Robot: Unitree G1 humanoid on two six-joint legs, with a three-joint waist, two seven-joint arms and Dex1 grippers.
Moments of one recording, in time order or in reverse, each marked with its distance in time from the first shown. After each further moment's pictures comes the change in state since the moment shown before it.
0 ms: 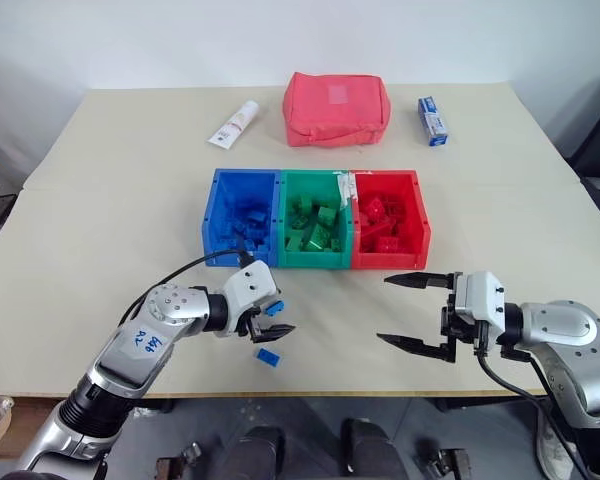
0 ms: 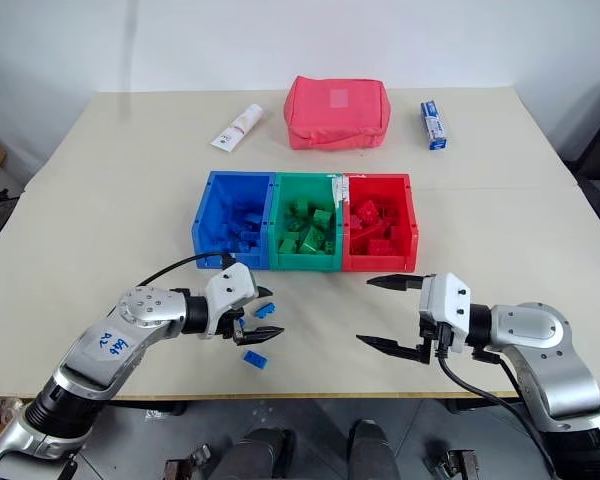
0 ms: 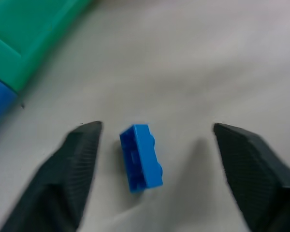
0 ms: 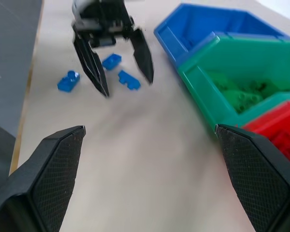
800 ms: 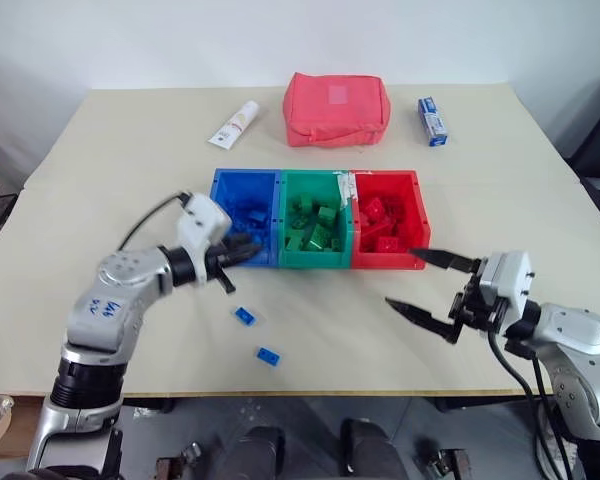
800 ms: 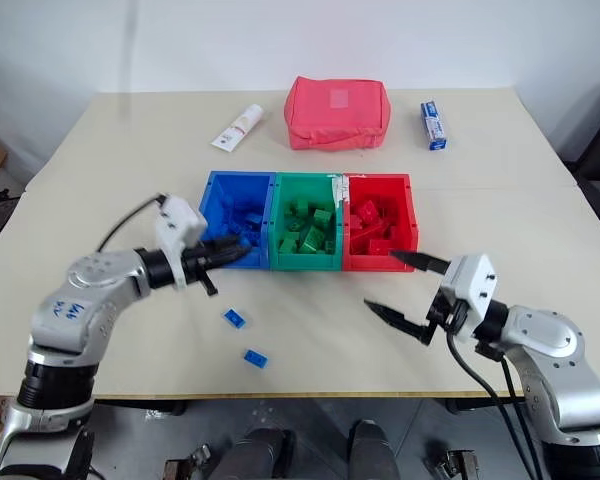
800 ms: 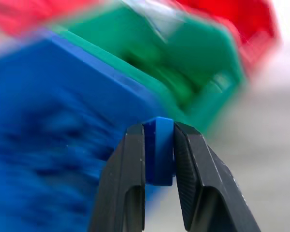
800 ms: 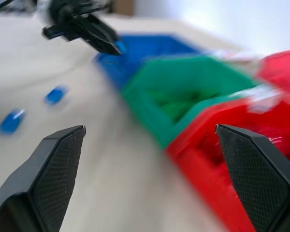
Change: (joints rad) left arm -0.152 -0.160 0.412 0.148 -0.147 -0.027 0.131; right arm 0.012 0.091 -0.157 -0.051 0.101 0.081 -0.250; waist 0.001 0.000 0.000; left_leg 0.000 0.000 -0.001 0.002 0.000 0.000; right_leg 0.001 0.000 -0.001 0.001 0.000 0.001
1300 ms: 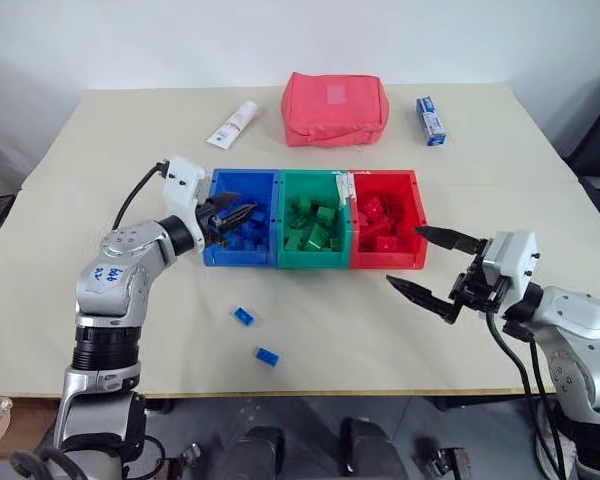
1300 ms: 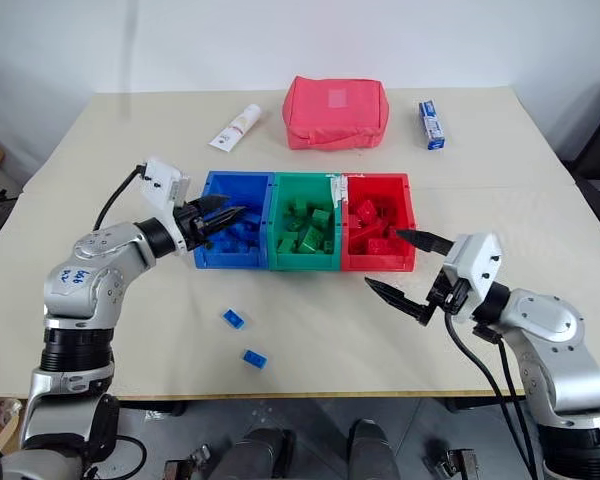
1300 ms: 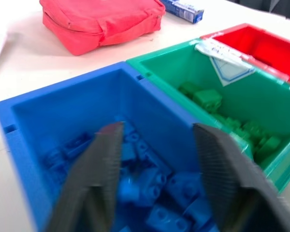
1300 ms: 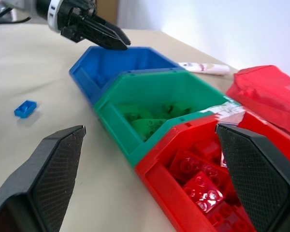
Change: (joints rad) left arm -0.060 0.016 0.034 0.186 -0.002 -0.080 0.006; right arm -0.062 -0.006 0.050 0.047 -0.046 -0.021 0.039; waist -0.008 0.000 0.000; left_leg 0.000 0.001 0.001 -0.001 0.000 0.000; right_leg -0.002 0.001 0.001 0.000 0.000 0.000
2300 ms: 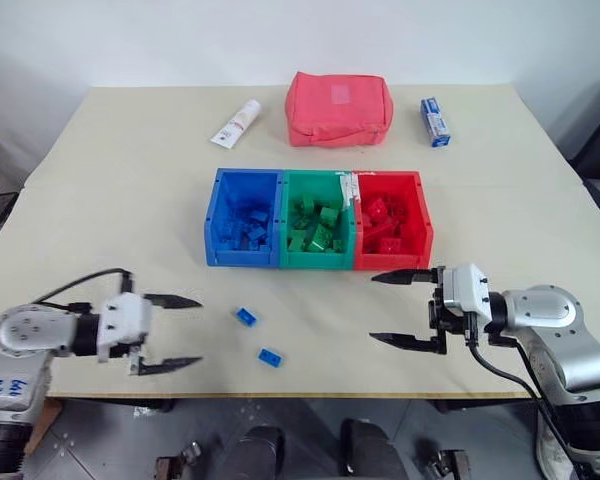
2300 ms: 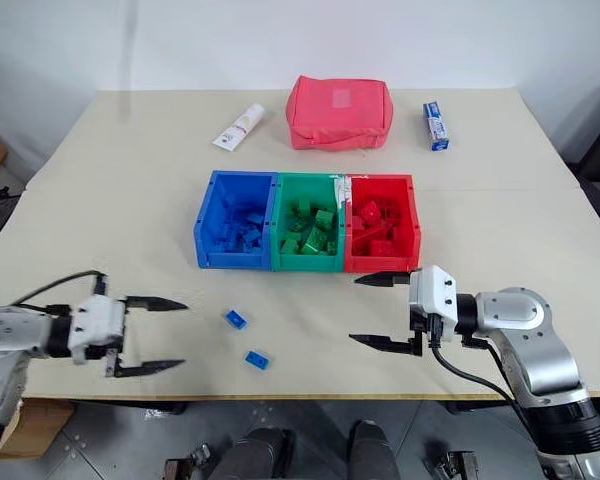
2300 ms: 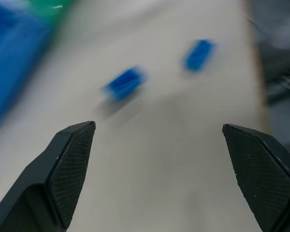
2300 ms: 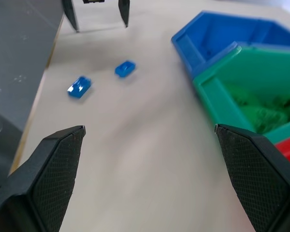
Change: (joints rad) left arm 0.530 0.343 -0.059 -0.109 0.030 -0.668 -0.665; right arm -0.044 -0.078 0.161 0.124 -0.064 -0.092 0.320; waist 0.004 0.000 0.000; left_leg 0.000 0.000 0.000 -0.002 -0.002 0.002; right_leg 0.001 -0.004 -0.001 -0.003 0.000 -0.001
